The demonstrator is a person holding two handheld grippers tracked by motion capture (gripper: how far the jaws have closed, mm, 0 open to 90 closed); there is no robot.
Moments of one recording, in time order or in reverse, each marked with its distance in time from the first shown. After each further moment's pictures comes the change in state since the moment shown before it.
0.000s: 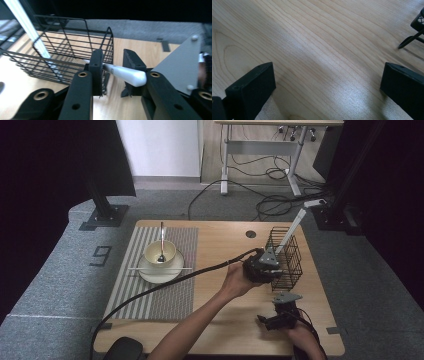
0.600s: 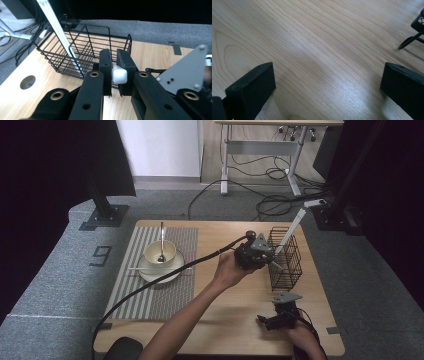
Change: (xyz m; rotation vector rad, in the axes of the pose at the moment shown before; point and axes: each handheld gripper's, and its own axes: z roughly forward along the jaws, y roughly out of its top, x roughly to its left) left arm 0.023 0.015 -0.042 0.001 0.051 -0.031; right arm 0.000 0.000 0.000 0.000 0.004 -0.003
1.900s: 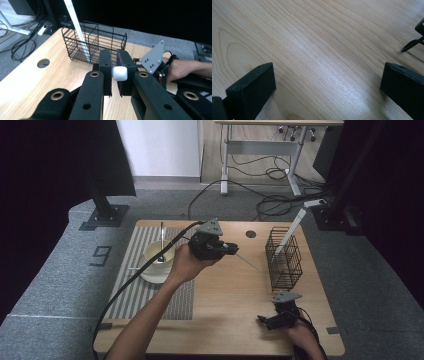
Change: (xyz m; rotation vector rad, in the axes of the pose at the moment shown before) left arm 0.028 -0.030 -0.120 -0.050 -0.052 -0.125; right arm -0.003 0.001 0.001 0.004 0.027 -0.022
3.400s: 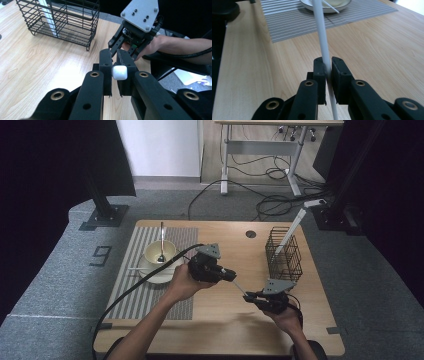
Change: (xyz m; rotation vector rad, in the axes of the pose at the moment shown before) left arm -0.014 -0.049 0.020 0.073 -0.200 -0.069; right arm 0.021 0.072 -0.014 -0.260 0.251 -0.224
